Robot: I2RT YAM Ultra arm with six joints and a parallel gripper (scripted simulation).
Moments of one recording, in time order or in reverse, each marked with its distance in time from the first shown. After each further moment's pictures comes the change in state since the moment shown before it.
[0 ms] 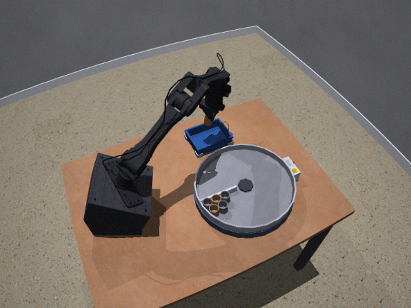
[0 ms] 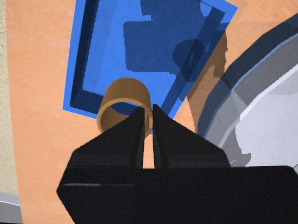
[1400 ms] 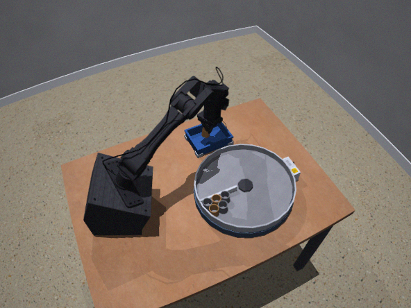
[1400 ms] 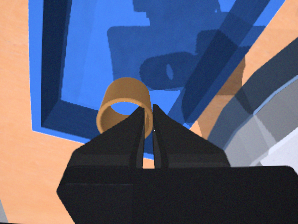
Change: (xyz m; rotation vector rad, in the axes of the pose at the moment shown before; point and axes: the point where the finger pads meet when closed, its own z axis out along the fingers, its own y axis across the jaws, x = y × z) arm 0.016 -0.001 0.066 0.003 0.053 -0.011
